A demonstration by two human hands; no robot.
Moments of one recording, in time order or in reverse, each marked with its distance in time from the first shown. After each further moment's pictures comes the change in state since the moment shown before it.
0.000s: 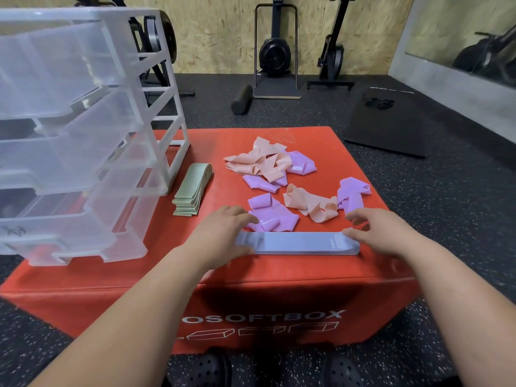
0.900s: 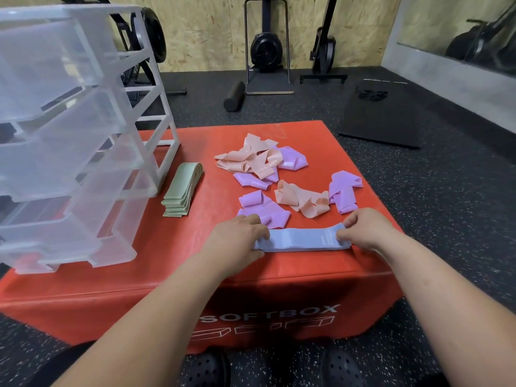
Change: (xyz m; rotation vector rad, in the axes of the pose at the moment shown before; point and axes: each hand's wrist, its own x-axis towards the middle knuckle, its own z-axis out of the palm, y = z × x) left_hand 0.014 0.050 0.017 0.059 -0.028 0.031; right_hand 0.000 -0.010 0.018 0.283 0.005 0.291
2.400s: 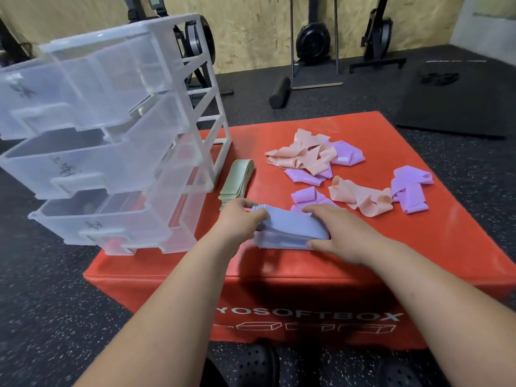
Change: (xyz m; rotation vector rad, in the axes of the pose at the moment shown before) left_hand -0.035 -0.058 -0.050 -0.986 0.198 -0.883; right_hand -0.019 -0.095 0.090 -0.232 -0.115 -0.759
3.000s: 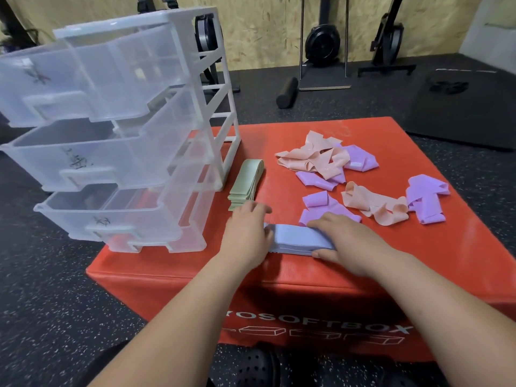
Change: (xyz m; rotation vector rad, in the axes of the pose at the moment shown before) left_hand 0.010 -0.043 -0.003 0.781 0.135 0.510; right_hand 0.014 -0.006 0.015 -0.161 -0.057 -0.057
